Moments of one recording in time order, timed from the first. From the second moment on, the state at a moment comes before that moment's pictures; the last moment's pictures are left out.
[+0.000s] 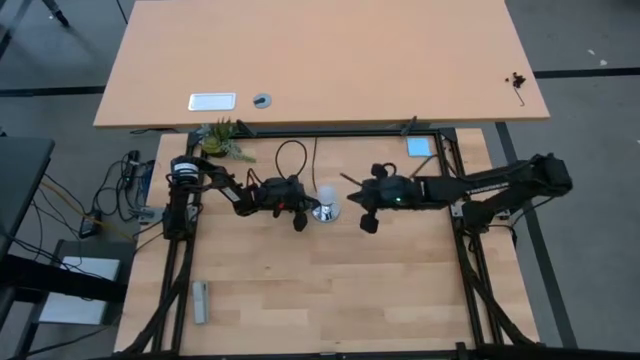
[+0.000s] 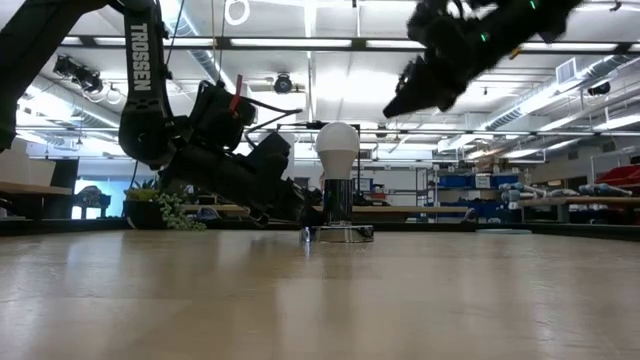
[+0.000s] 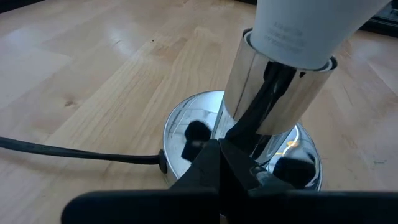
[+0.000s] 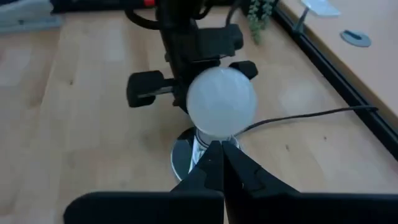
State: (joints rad) left arm 0.24 1.99 0.58 1.06 0.10 -0.14; right arm 0.00 1.27 0.74 -0.02 0.26 0.09
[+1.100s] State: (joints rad) left arm 0.24 1.75 0.57 0.73 0.15 0.00; right arm -0.03 1.36 0.34 0.70 0.18 0.08
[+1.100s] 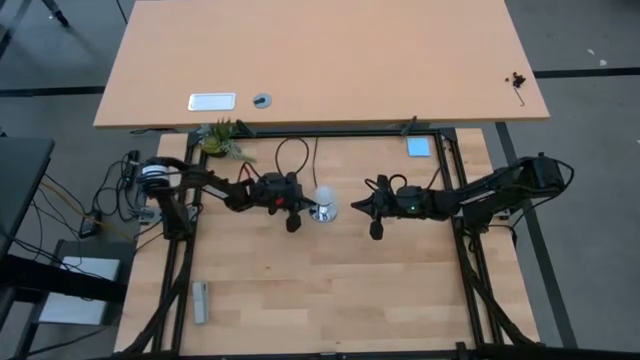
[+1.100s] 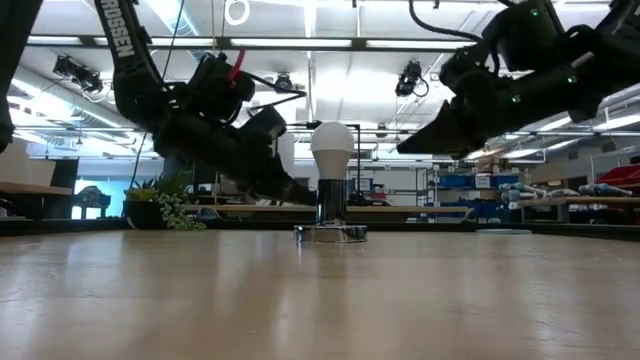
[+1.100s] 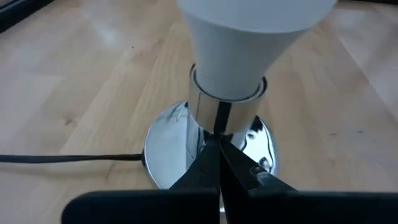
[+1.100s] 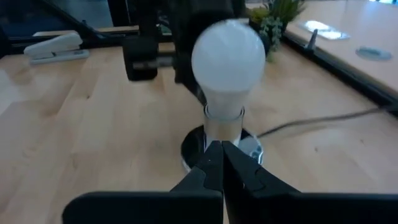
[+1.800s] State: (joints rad) left arm 0.24 1.59 0.56 0.68 0.07 0.00; right arm -0.06 1.71 0.60 0.78 0.23 0.13
